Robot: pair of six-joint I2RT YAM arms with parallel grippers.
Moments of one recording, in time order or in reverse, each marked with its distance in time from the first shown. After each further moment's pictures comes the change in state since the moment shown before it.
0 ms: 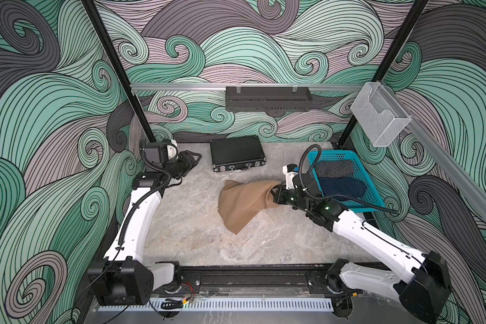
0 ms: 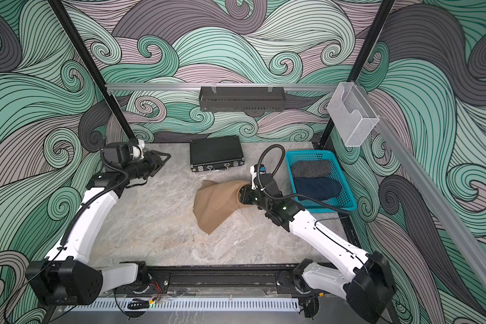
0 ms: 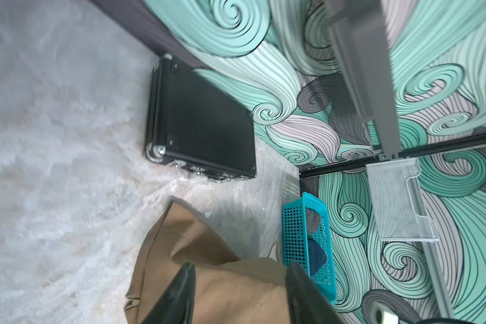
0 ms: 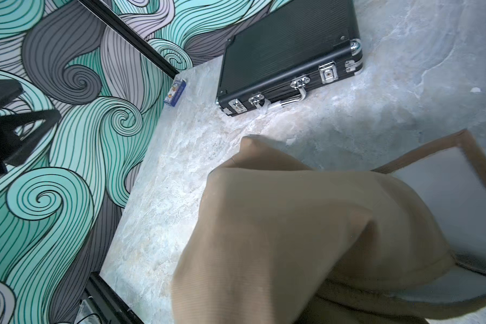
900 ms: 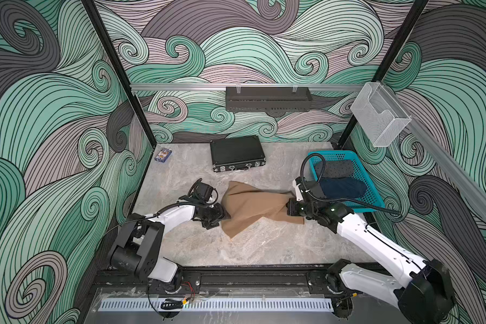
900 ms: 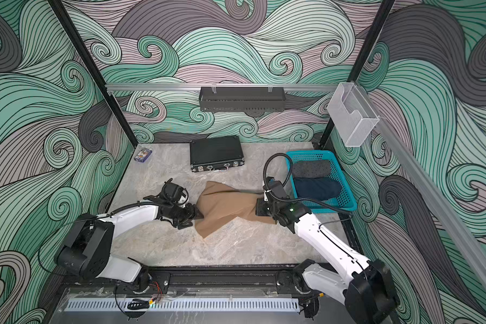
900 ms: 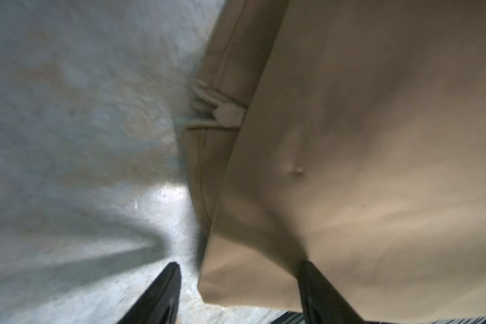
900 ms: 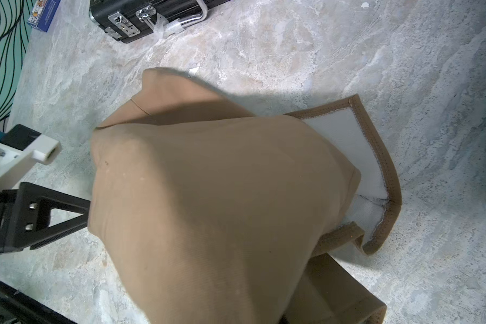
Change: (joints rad) left arm -0.375 0.205 -0.485 0.076 -0.017 -0.055; right arm -0.140 -0.049 -0.101 -0.256 0.004 -0.155
